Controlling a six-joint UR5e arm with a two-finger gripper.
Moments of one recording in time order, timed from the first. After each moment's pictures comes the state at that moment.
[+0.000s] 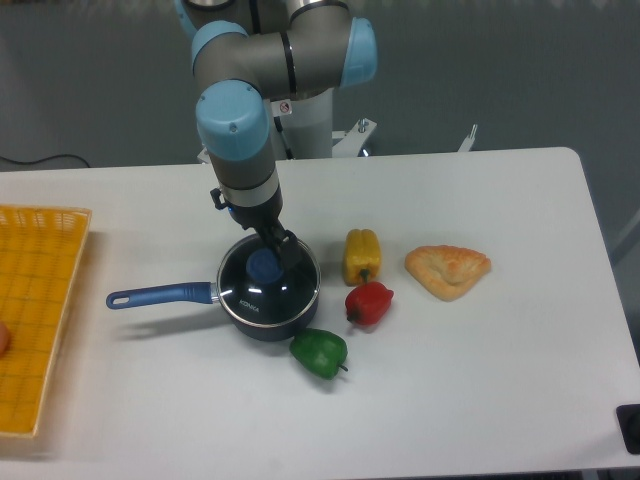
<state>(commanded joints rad) 2.25 -1.73 -1.81 -1.15 1.60 1.04</state>
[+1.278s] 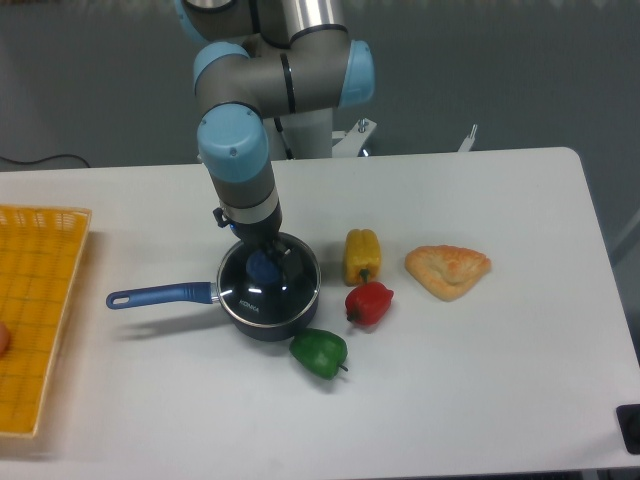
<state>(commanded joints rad) 2.24 -1.79 -1.81 -1.10 1.64 0.98</state>
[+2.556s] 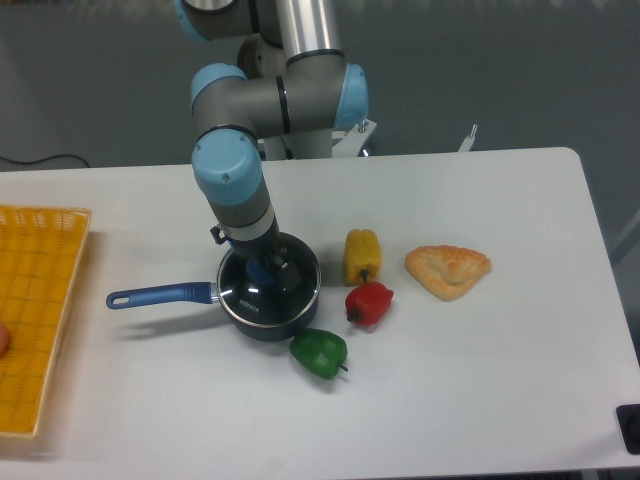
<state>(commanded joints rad) 2.23 -1.85 -1.80 -1.09 1.63 0.98</state>
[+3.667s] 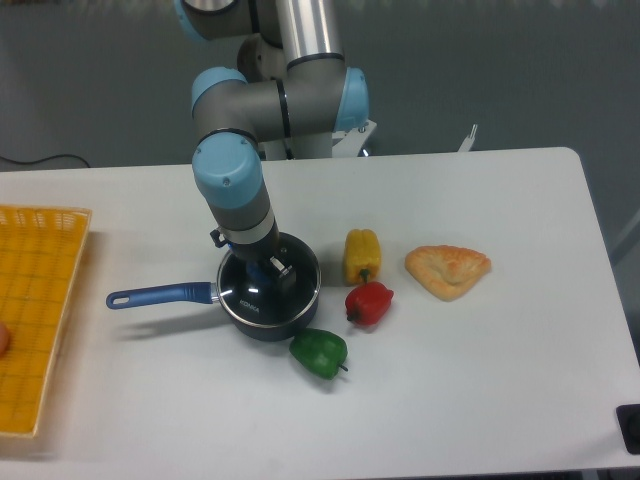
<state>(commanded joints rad) 2.23 -1.85 -1.79 -1.09 1.63 0.98</state>
